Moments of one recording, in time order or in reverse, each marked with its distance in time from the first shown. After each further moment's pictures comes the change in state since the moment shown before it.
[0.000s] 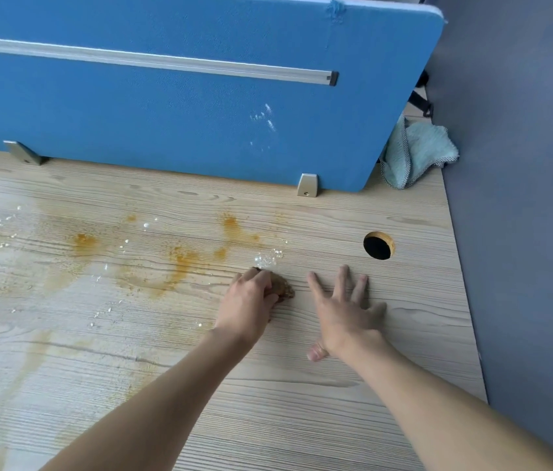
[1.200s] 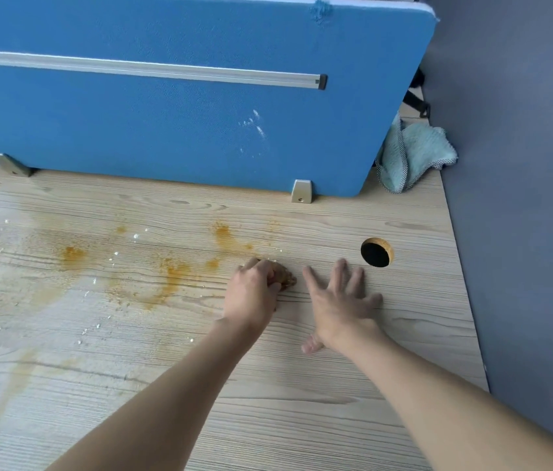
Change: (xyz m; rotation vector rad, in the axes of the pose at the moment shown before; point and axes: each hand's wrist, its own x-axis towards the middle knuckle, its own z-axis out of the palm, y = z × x) left_hand 0.039 0.014 0.009 0.031 0.024 -0.043; right_hand 0.021 0.001 -0.021 -0.011 0.035 -0.005
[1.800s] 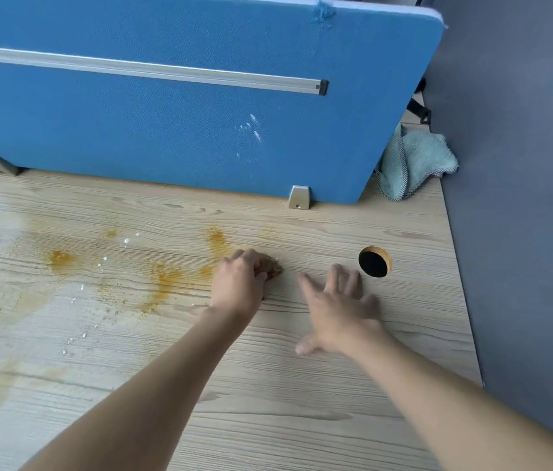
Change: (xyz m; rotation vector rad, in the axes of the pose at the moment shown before) left_hand 0.029 -0.003 -0.009 0.046 0.039 -0.024; right_hand 0.010 0.007 -0.012 -0.034 0.025 -0.056
